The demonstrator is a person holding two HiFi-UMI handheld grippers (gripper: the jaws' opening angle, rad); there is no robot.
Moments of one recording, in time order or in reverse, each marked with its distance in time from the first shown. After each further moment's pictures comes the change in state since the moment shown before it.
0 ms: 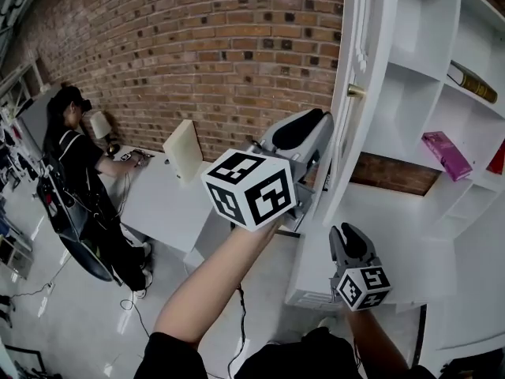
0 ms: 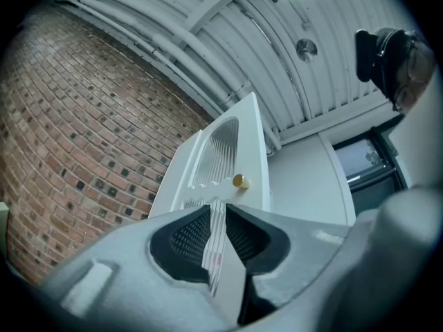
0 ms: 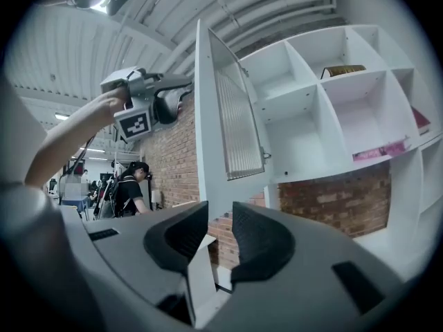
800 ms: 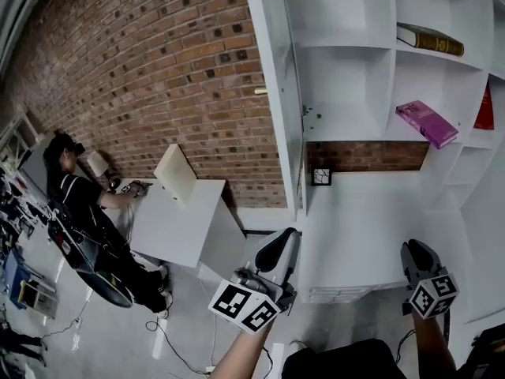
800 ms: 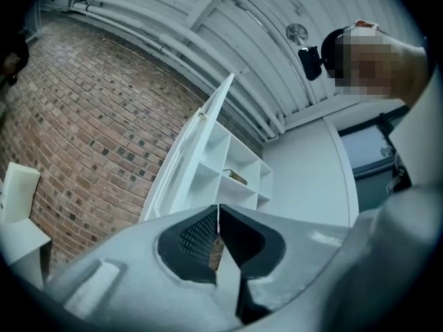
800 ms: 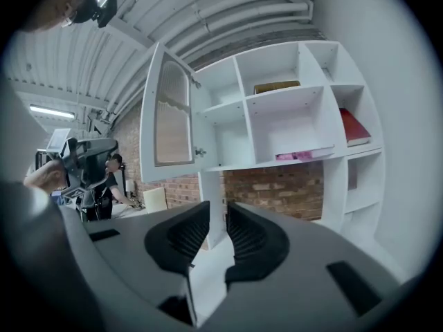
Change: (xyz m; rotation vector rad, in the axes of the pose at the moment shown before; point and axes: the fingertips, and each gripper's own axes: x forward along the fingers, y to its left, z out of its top) left arm -0.085 -0.100 -0.161 -0.034 0.075 0.124; right arm -0.198 -0.190 -0.017 0.030 0.098 -0.211
